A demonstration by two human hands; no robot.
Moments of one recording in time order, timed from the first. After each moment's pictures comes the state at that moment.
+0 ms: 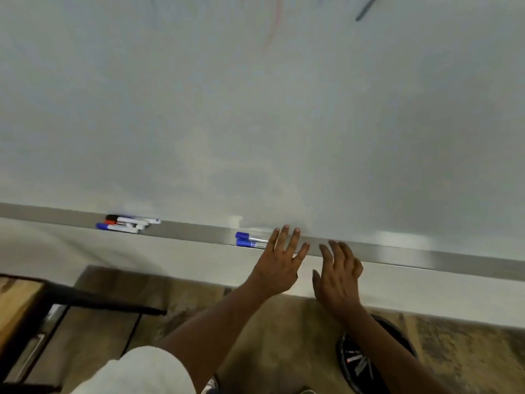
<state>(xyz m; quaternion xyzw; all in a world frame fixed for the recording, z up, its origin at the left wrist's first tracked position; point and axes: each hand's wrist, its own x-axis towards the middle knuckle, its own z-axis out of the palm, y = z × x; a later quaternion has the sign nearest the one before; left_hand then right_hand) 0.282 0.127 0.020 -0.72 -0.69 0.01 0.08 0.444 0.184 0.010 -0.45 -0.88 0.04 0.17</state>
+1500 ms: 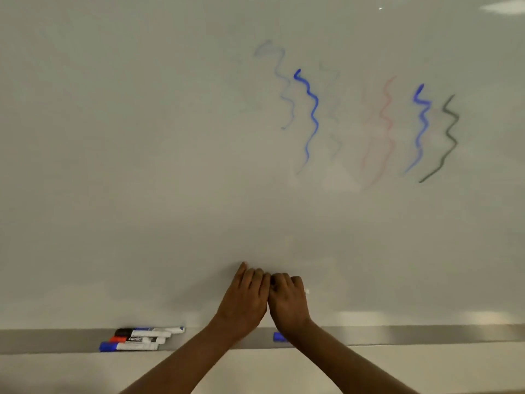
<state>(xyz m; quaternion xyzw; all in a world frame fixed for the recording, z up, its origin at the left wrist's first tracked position) 0.040 0.086 0.135 -0.73 -0.62 -0.13 0.25 0.167 0.143 0.139 -0.33 -0.89 -0.12 0.29</state>
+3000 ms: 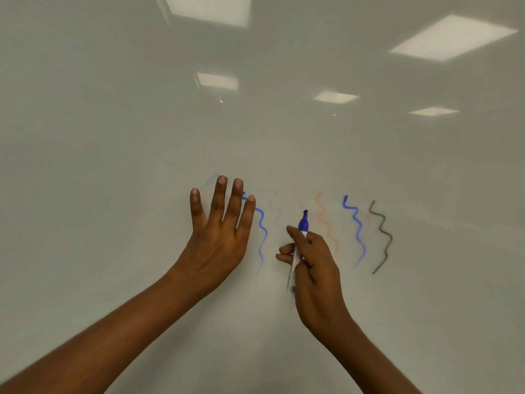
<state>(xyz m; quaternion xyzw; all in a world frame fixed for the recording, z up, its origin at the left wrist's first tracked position) 0.021 0.127 0.454 -0.59 -0.52 -0.26 0.57 0.208 0.142 0.425 -0.22 -0.76 0.14 0.60</state>
